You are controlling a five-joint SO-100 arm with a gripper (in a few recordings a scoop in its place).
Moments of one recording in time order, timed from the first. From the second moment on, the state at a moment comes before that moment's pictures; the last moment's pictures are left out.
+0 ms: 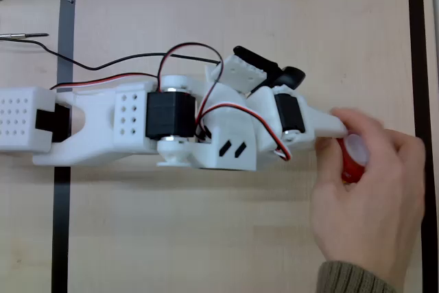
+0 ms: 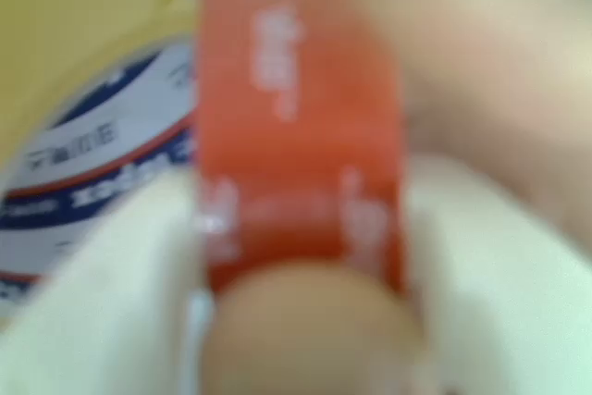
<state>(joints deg) 1.8 23.4 -8.4 66.5 -21.4</state>
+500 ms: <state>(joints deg) 3.6 5.0 -10.6 40.3 -21.5</state>
